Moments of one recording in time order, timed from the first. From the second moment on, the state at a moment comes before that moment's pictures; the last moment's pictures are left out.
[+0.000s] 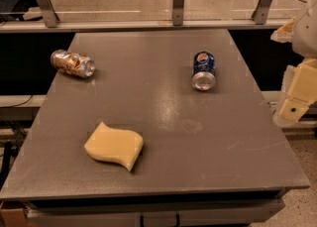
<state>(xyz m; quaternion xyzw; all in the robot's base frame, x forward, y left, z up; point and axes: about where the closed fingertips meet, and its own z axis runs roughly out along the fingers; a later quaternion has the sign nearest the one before) 0.438 -0.217 0.976 -0.60 0.78 -0.03 0.16</state>
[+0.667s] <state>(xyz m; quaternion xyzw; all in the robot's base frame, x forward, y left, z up) 0.473 -0.209 0.966 -0.59 0.79 -0.02 0.18</state>
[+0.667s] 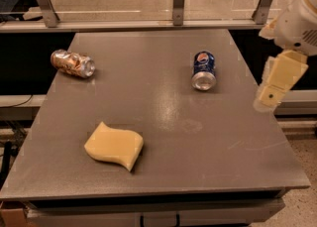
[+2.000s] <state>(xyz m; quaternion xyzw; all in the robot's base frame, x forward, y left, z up) 0.644 -0.166 0.903 -0.35 0.91 0.03 0.21</state>
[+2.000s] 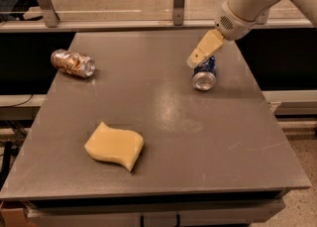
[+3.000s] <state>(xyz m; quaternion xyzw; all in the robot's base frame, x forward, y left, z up) 0.674 -0.152 0.846 -0.18 0.97 0.01 0.14</state>
